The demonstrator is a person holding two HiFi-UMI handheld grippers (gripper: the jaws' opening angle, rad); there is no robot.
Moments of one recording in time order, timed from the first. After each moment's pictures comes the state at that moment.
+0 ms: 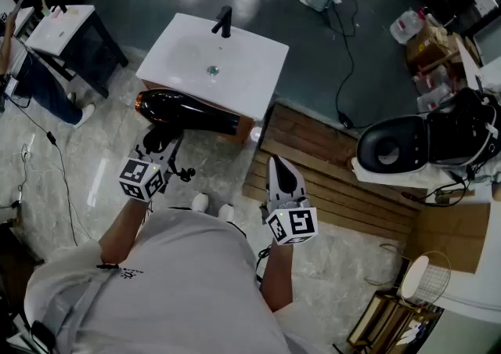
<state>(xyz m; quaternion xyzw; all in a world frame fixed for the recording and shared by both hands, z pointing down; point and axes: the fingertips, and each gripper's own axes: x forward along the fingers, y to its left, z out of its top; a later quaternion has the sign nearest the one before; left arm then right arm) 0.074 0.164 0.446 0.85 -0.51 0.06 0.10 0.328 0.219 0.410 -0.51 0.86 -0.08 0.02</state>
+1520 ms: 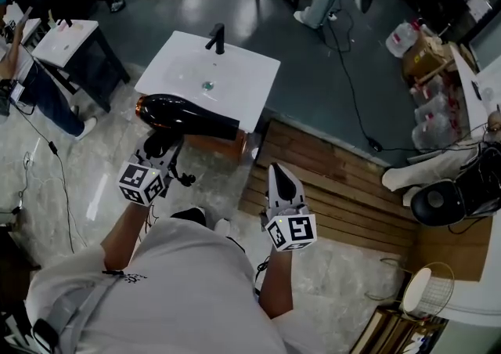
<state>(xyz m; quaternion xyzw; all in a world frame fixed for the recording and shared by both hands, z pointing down) 0.112 0.176 0.414 0.86 -0.51 0.03 0.07 0.368 0.234 0.396 -0.50 0.86 -0.07 0.04</state>
